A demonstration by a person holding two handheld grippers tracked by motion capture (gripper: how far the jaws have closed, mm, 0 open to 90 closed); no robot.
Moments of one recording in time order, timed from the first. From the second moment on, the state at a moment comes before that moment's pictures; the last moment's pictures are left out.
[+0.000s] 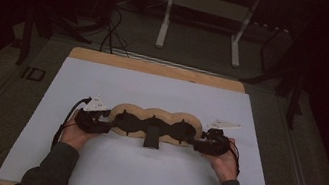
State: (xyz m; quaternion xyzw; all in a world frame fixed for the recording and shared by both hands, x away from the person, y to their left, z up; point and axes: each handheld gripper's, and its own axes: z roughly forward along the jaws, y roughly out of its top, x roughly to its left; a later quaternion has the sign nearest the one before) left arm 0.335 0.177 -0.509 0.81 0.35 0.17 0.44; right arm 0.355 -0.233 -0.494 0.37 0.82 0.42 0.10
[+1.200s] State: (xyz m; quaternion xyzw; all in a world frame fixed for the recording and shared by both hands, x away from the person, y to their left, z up) left arm 0.326 0.165 -0.508 0.79 0.35 0.20 0.45; right arm 0.358 -0.254 -0.503 0.42 0.81 0.41 0.09
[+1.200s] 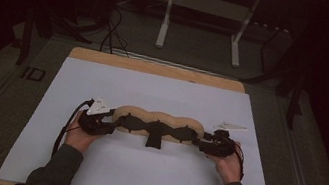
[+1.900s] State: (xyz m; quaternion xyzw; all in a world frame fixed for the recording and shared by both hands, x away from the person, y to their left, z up) left arm 0.312 0.169 -0.511 0.78 0.36 0.20 0.47; right arm 0.326 -0.257 -0.511 0.46 0.79 0.40 0.09
